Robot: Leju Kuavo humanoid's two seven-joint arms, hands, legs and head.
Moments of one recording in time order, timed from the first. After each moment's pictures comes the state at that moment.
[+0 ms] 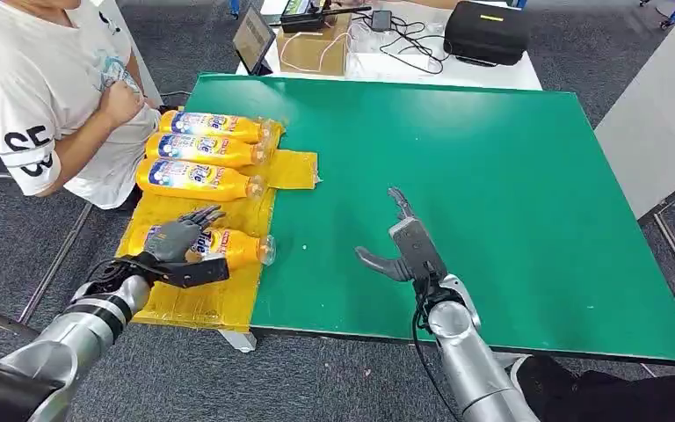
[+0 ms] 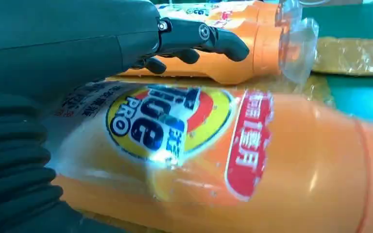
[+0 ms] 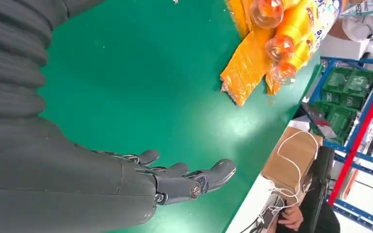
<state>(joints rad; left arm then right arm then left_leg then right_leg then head) -0.66 0.19 -0.33 -0.44 -0.85 0.19 -0.53 -0.38 0.10 0.26 -1.04 0.22 -0.12 -0.29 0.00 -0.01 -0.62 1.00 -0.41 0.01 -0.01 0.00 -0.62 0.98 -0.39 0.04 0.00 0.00</state>
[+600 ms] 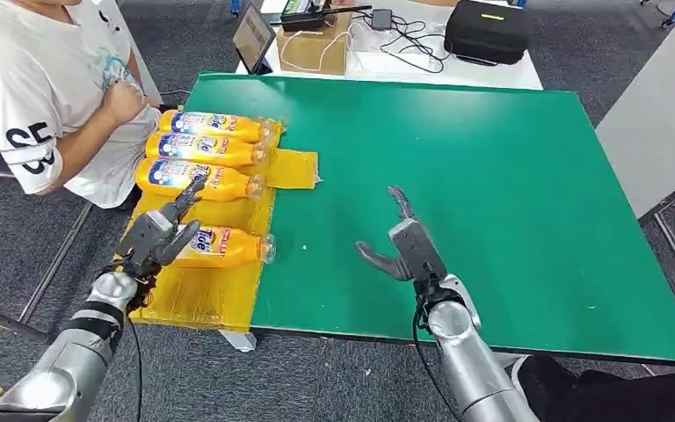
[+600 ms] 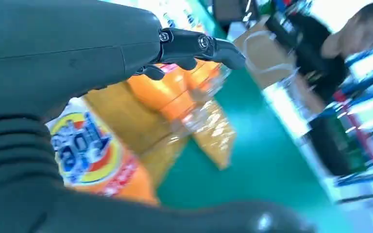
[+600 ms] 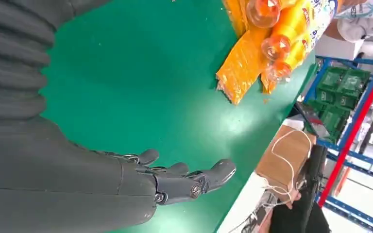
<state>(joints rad) -0.50 0.12 0.03 -0.77 -0.27 -0.17 -0.70 -0.38 0.10 0.26 -1.06 0.25 -0.14 -0.31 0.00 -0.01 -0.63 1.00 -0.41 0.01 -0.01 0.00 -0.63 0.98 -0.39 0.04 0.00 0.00</state>
